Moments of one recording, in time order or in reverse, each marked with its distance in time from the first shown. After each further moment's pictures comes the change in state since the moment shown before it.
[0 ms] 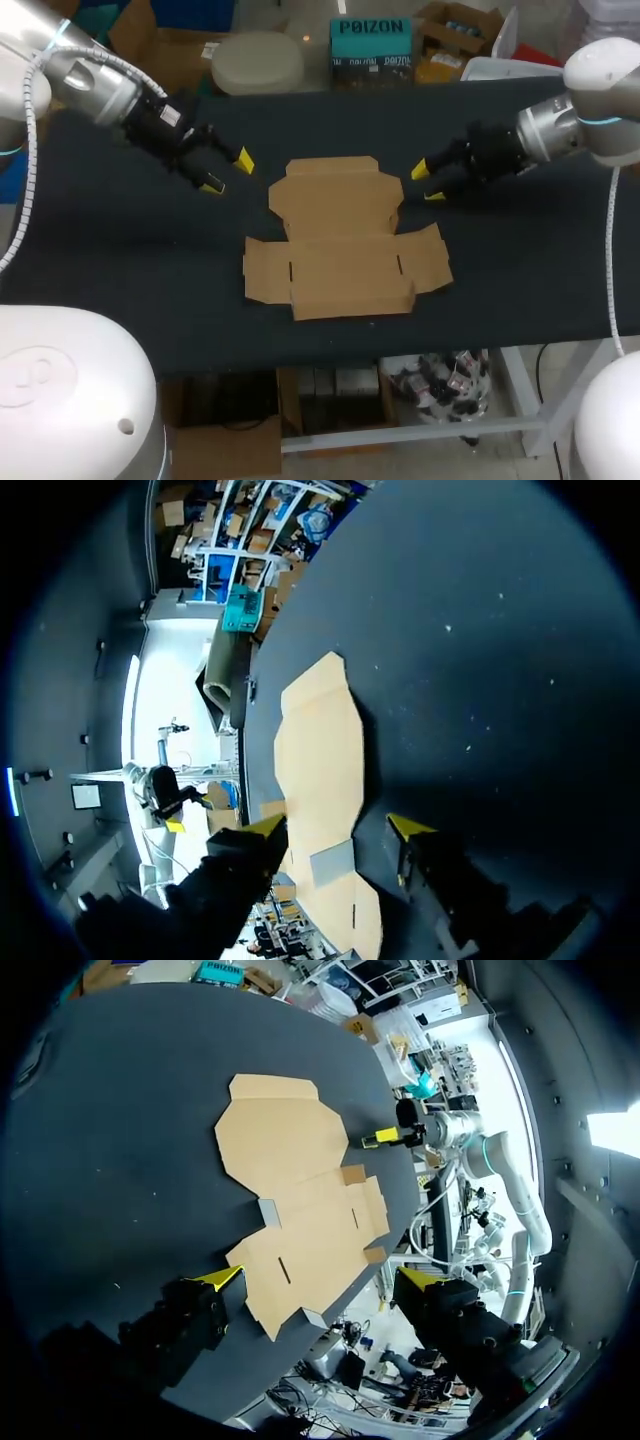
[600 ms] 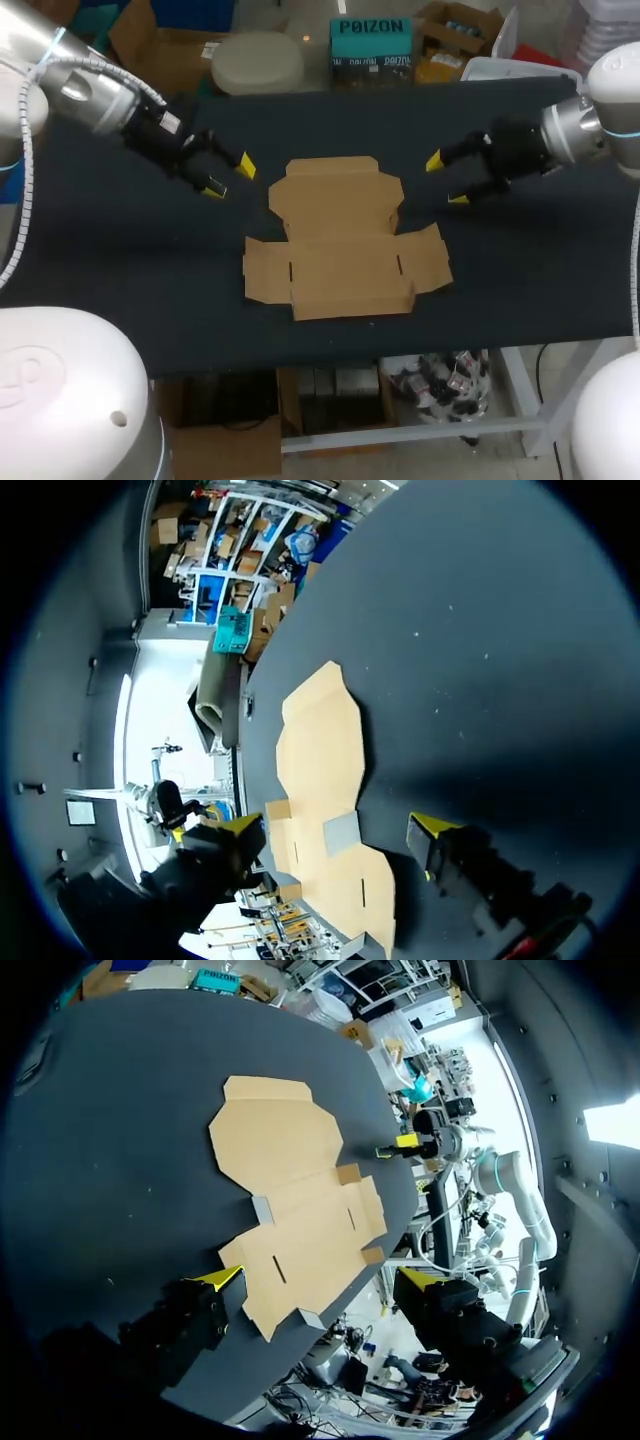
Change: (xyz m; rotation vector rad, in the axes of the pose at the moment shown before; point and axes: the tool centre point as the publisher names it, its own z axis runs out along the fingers) left arm 0.006 0.008 0.003 0.035 0.002 0.020; right arm 0.012 -0.023 -0.037 -0.103 -0.047 0.051
